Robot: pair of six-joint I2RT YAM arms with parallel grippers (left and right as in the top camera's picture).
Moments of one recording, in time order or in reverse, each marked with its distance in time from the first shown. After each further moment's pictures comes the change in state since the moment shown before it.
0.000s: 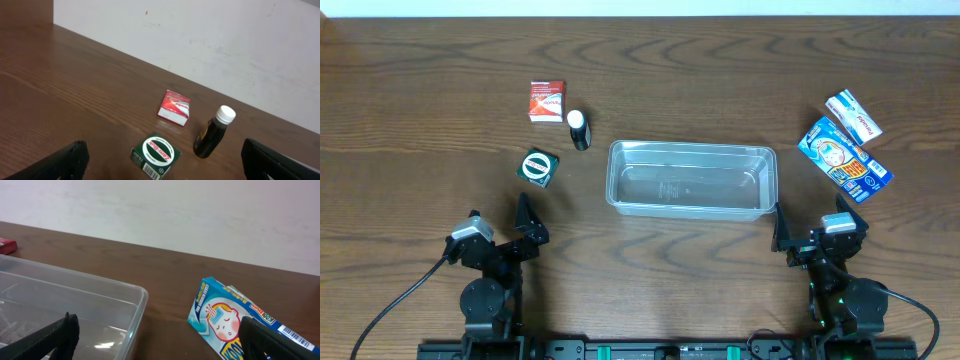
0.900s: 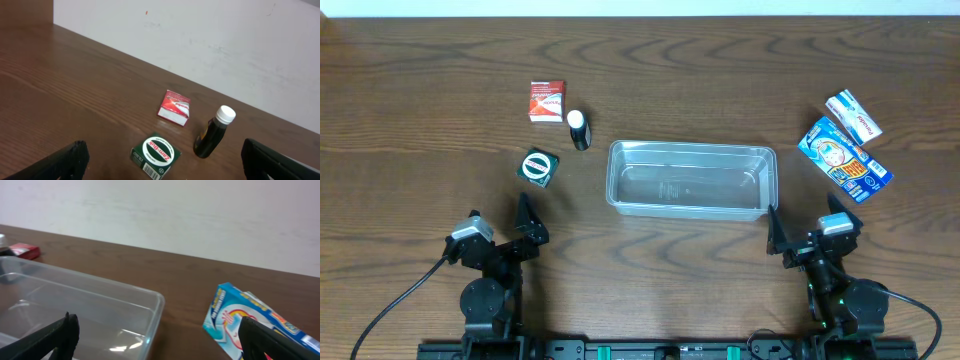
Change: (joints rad) left arm 0.000 0.000 0.000 0.000 0.000 0.000; right arm 0.000 0.004 0.000 0.017 -0.082 0.035
